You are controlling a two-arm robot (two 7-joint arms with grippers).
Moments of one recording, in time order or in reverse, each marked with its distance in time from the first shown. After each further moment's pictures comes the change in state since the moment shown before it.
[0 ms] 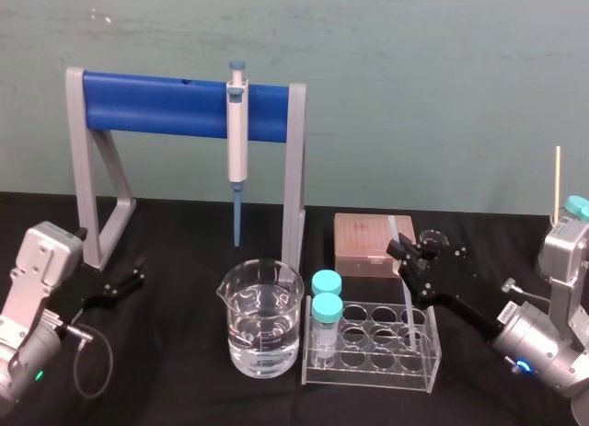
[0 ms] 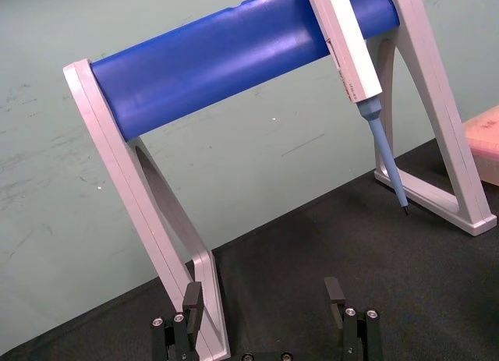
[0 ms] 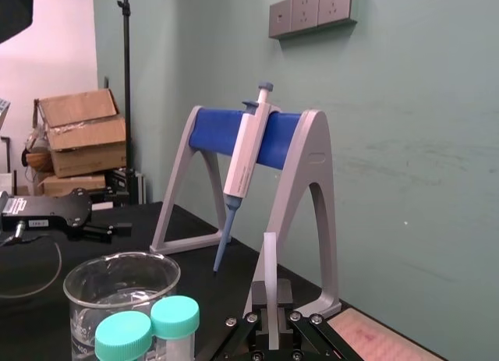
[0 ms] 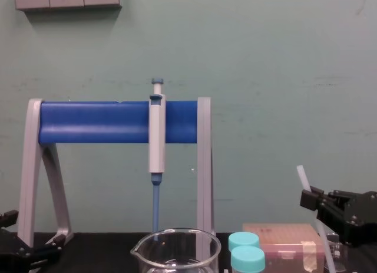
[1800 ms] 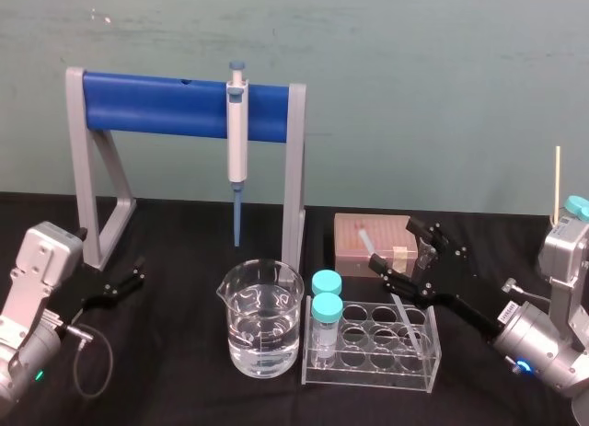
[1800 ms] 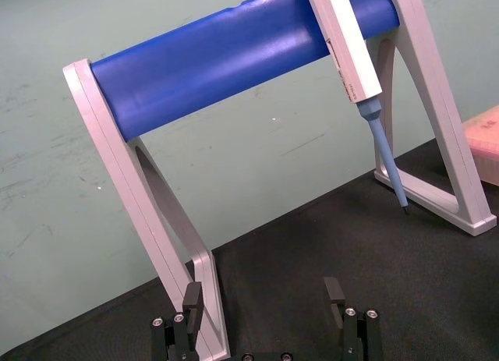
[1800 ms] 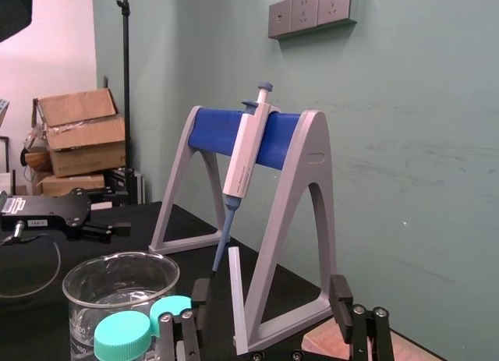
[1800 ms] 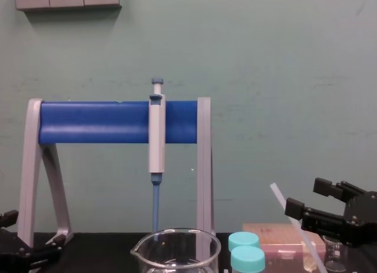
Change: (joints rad) left arm 0.000 0.000 0.000 0.000 0.000 0.000 0.000; right arm -0.001 0.001 0.000 -0.001 -0.003 0.001 -0.003
